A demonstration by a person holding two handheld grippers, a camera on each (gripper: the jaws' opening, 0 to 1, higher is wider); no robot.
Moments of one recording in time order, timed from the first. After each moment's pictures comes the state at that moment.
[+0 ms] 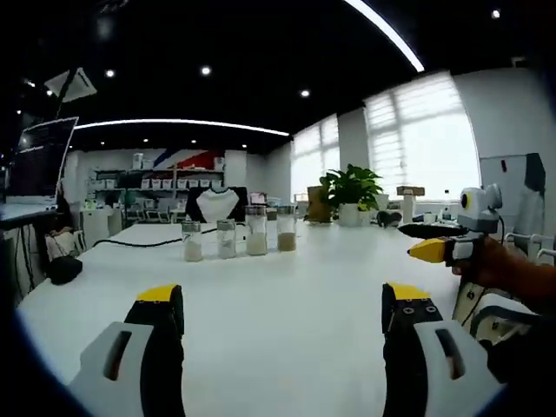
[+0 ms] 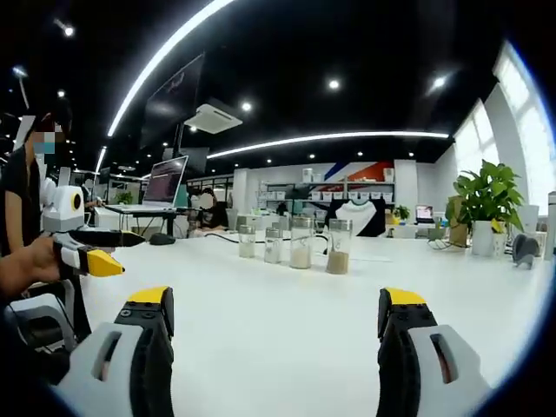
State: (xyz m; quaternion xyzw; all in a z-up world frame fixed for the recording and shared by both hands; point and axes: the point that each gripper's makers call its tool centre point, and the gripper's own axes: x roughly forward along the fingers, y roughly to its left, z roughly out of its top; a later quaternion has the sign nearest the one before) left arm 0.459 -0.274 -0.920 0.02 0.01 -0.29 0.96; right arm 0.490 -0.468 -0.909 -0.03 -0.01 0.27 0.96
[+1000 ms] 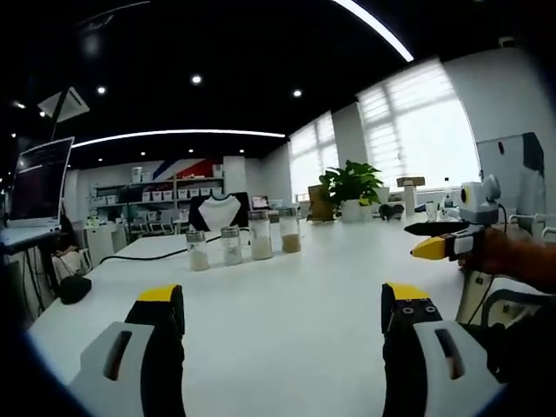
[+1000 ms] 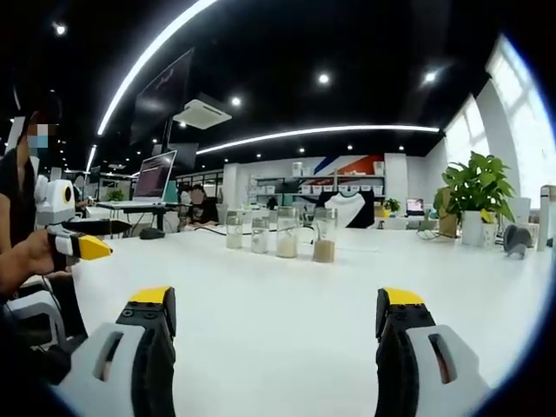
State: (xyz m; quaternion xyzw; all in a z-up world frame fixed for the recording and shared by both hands) left arm 0.459 -0.259 -0.911 0.03 -0.02 -0.28 0.96; right arm 0.491 -0.486 -0.923 -0.02 0.01 0.25 0.97
